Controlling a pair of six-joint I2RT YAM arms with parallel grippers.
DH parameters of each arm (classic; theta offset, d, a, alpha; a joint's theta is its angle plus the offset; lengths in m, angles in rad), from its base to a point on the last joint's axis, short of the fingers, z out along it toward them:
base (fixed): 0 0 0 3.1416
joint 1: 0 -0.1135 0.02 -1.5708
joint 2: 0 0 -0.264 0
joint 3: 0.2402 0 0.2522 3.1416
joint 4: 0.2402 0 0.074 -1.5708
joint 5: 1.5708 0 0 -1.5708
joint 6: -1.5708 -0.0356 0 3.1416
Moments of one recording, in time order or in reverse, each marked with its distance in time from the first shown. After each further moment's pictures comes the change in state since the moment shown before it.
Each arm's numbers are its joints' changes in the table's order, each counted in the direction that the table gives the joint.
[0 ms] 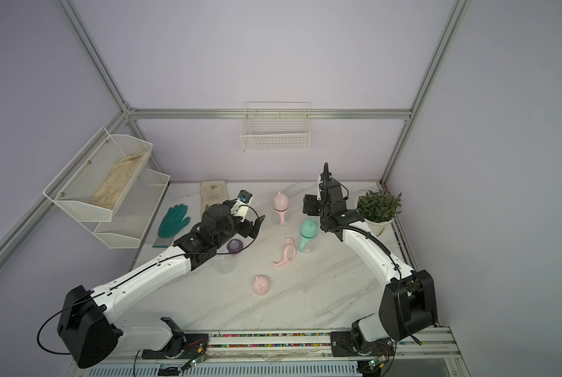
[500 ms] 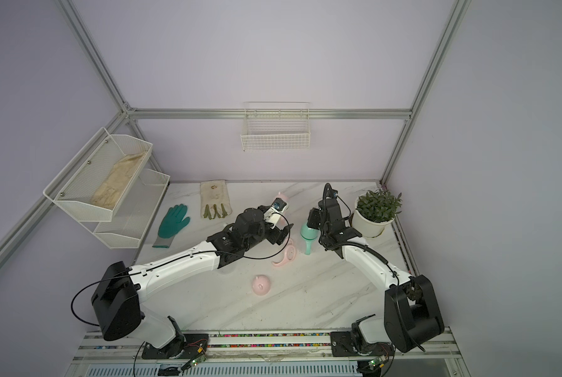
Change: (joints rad) left arm 0.203 -0.222 0.134 -0.070 -0.007 -0.013; right arm -0.010 0.065 -0.258 -0.153 0.100 -0.199
